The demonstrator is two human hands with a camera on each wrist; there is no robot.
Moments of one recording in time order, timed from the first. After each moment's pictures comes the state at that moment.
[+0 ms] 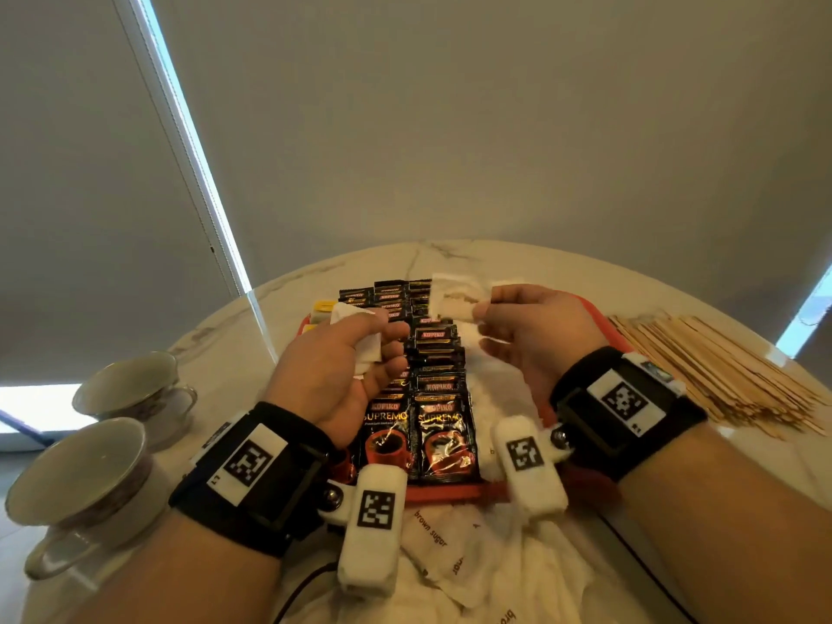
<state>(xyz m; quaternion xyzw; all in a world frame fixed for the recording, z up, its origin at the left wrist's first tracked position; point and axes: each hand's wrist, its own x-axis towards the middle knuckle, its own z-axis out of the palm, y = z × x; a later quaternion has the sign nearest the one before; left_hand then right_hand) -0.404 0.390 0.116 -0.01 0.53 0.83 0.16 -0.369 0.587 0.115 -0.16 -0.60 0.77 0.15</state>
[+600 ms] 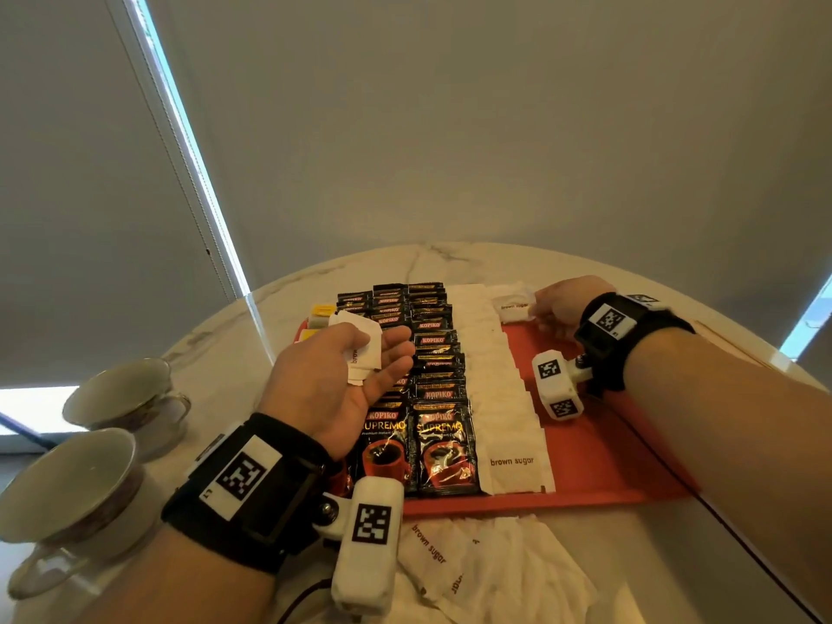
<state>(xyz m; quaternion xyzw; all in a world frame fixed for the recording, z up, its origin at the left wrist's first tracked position) -0.409 0.390 0.112 -0.03 0.46 0.87 0.18 -0.456 0.712 0.088 -0.30 -0.78 0.55 0.06</state>
